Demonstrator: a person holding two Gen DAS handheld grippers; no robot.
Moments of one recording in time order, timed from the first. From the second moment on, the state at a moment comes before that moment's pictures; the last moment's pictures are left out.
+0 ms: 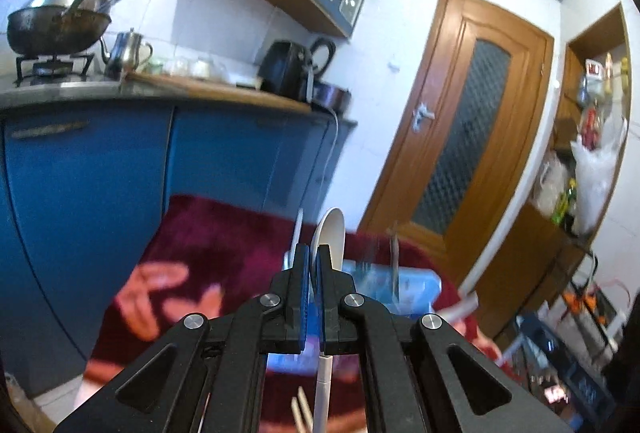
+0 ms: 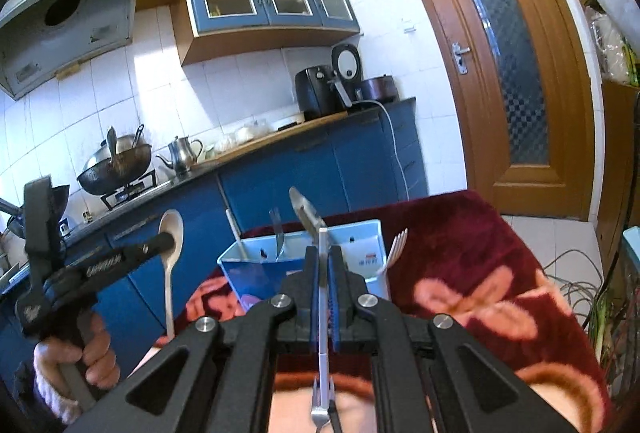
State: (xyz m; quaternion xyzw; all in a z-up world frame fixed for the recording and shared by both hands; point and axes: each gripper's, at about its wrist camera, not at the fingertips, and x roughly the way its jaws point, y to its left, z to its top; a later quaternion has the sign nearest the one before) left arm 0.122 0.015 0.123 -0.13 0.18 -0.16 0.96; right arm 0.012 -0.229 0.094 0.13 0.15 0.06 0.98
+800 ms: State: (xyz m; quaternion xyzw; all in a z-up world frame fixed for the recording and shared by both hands) left arm 0.176 0.010 0.144 -0.18 0.02 -0.05 0.98; right arm 0.035 -0.246 0.149 0.10 0.07 0.04 0.99
